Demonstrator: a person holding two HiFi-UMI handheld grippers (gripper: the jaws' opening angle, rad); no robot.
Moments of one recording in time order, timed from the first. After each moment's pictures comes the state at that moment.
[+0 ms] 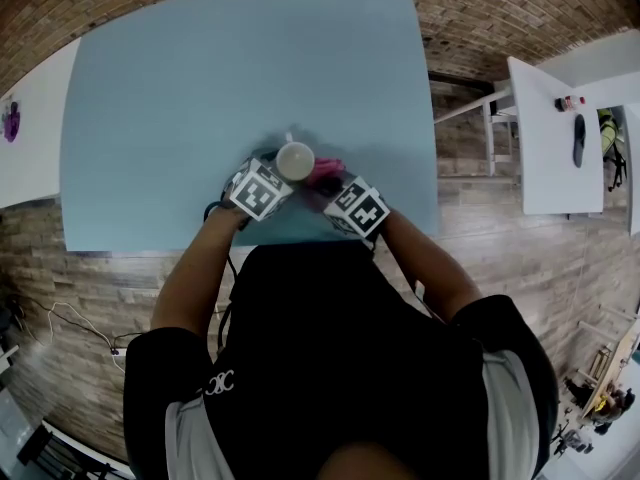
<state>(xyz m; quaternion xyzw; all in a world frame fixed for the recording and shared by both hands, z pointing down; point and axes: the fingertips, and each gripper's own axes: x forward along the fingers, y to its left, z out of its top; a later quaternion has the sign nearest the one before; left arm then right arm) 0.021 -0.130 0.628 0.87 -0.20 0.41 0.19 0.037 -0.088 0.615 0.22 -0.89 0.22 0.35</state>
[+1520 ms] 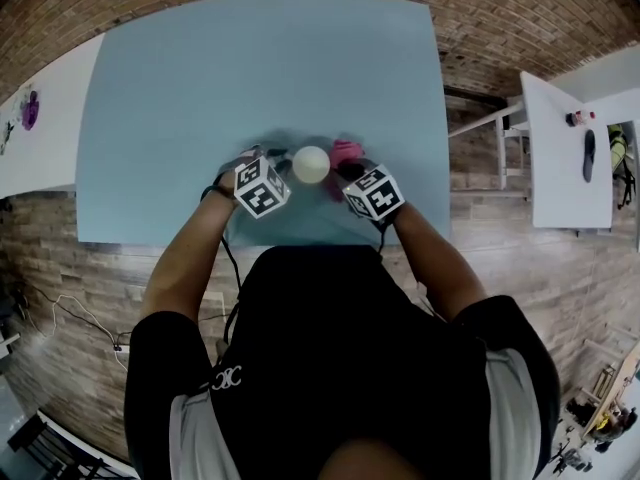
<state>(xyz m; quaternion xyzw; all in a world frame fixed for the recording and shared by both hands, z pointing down) -0.031 -0.169 0.628 0.85 -0.21 0.49 -0.01 0.057 -0.141 0.625 0.29 -0.87 0.22 0.33</state>
